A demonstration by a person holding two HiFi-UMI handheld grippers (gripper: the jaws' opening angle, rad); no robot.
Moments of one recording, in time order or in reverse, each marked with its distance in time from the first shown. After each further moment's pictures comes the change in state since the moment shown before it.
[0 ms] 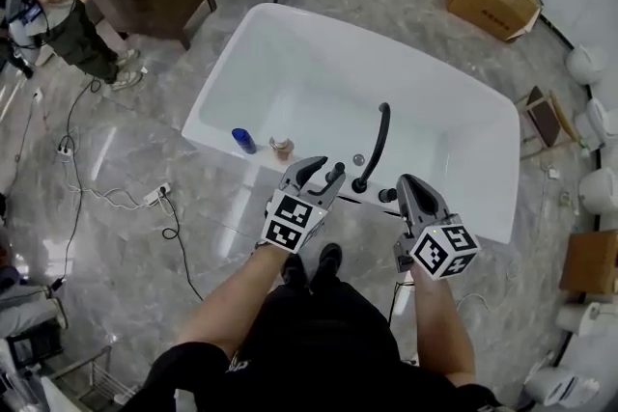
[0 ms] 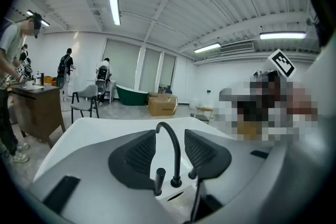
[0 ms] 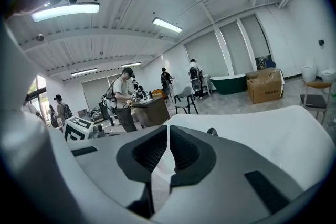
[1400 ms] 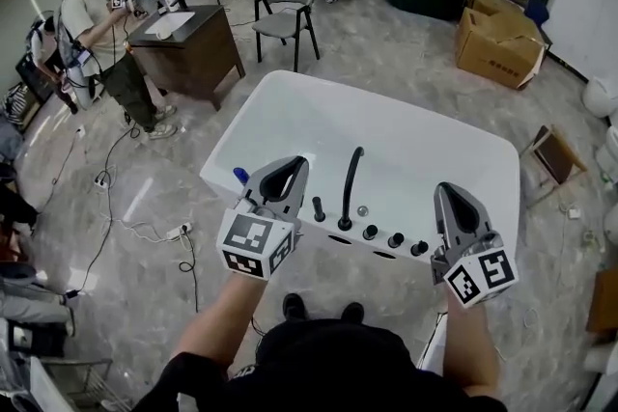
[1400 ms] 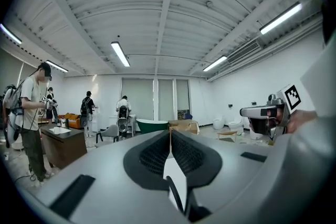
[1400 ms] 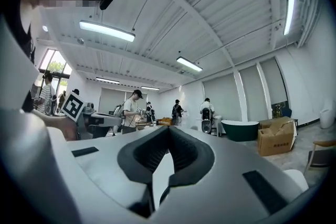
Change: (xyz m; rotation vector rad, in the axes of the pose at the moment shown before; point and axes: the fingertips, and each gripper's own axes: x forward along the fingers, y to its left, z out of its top) left arm -0.088 -0.125 0.221 0.129 -0.298 0.310; right arm -0.200 -0.068 0.155 -0.313 -0.356 0.160
